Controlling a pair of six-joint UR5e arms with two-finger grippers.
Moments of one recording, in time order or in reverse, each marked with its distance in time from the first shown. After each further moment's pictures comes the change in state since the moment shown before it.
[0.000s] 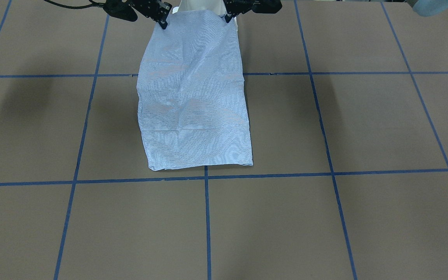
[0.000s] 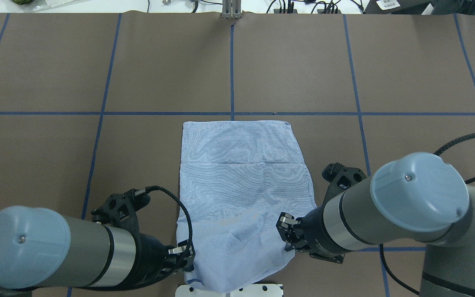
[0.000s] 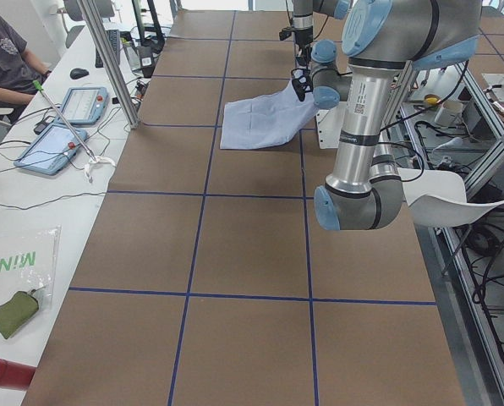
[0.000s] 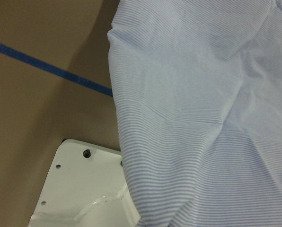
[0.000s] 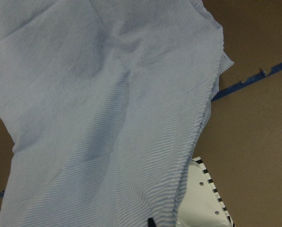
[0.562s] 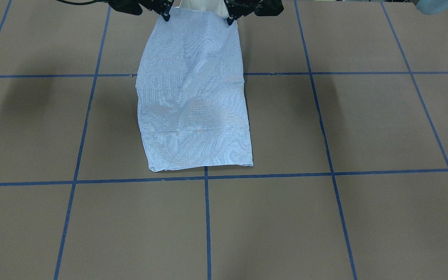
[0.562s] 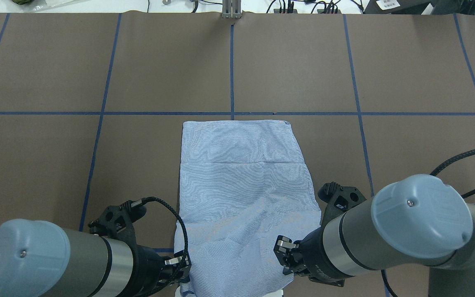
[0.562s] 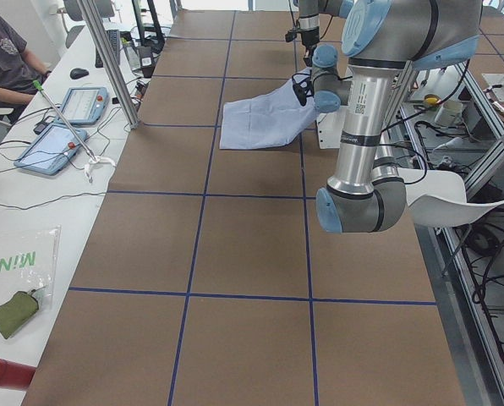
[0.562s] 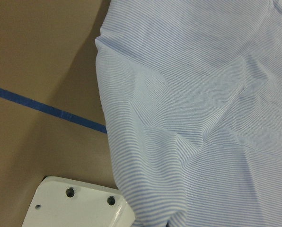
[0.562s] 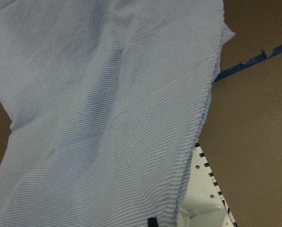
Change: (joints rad) left arm 0.058 0.040 -0.015 -0.012 0.009 -0.065; right arm -0.082 -0.024 0.043 0.006 -0.002 0.007
